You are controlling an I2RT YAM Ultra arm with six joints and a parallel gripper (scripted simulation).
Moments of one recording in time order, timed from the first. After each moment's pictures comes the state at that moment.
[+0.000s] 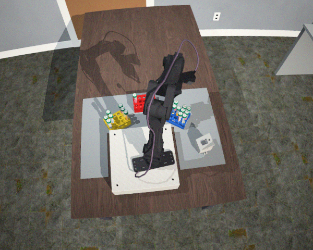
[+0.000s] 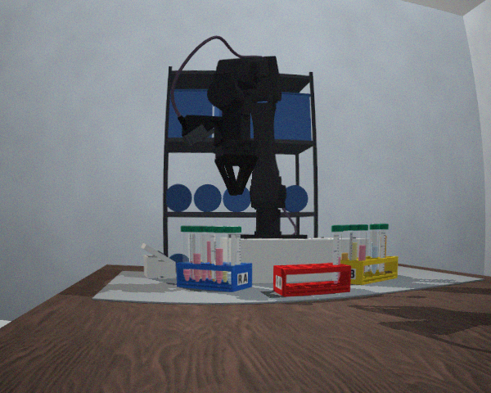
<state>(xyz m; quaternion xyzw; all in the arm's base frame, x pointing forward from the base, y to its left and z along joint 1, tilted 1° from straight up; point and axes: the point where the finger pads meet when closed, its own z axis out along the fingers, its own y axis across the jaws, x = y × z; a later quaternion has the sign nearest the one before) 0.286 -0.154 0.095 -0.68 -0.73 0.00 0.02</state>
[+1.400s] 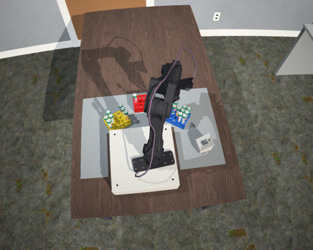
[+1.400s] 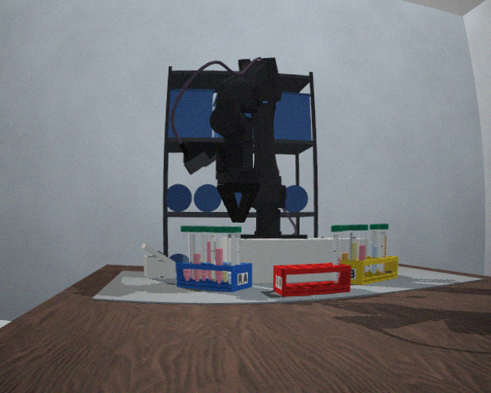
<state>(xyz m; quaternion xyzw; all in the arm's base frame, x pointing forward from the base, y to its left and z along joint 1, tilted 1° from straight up) 0.287 -0.149 0.042 -0.68 -0.73 0.00 0.02</state>
